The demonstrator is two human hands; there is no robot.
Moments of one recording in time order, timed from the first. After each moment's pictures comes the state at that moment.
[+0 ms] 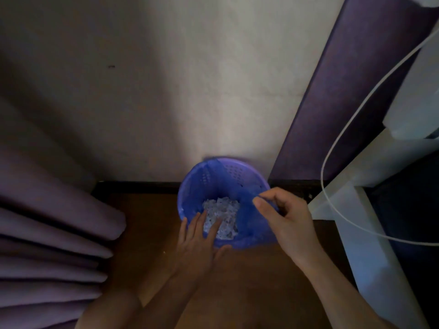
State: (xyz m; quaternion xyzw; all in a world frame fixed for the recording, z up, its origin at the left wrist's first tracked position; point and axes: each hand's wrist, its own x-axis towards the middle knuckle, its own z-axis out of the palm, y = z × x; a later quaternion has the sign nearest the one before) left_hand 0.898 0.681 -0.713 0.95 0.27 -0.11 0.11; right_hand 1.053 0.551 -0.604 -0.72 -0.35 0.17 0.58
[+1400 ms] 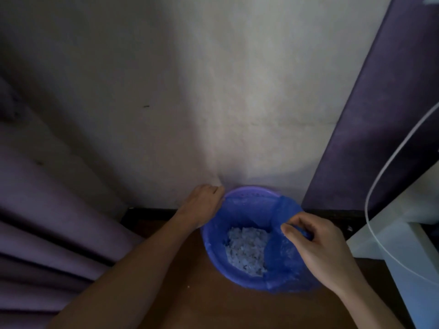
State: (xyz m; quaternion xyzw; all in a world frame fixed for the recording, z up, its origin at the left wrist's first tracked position) left_hand 0.979 0.855 -0.673 0.99 0.13 0.07 0.00; right_hand 1.078 0.576 -0.607 -0.78 -0.38 0.14 0.48
